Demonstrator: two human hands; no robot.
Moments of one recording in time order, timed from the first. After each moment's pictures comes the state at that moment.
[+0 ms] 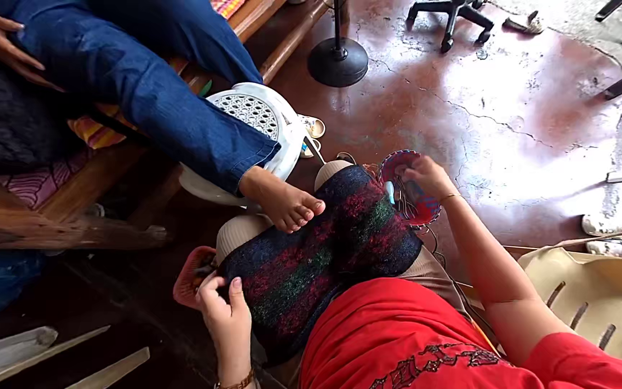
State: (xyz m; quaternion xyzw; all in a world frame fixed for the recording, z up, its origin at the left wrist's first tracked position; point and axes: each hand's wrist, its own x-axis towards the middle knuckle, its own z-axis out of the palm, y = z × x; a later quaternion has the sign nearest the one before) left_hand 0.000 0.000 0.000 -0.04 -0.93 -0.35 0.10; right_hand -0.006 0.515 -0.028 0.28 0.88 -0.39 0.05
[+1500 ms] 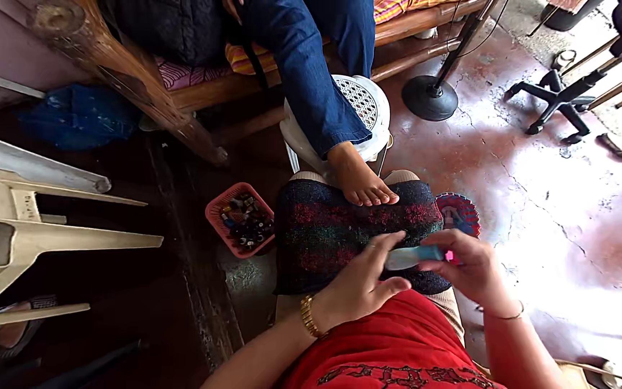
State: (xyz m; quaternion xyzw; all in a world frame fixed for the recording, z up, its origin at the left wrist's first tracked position) left_hand 0.050 0.131 0.064 -0.32 -0.74 -0.59 -0.10; right_hand 0.050 0.375 0.101 -0.24 0.84 -0.48 -0.06
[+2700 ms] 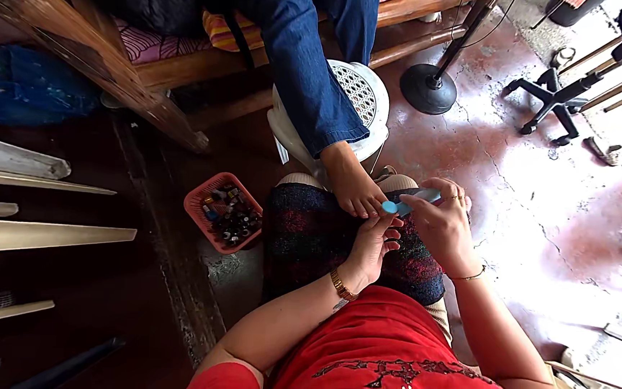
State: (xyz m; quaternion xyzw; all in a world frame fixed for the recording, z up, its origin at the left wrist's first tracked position) left_hand -0.018 0.199 0.053 0.23 -0.38 -0.85 -0.29; right_hand -0.031 0.352 0.082 -0.17 0.94 -0.22 -0.21
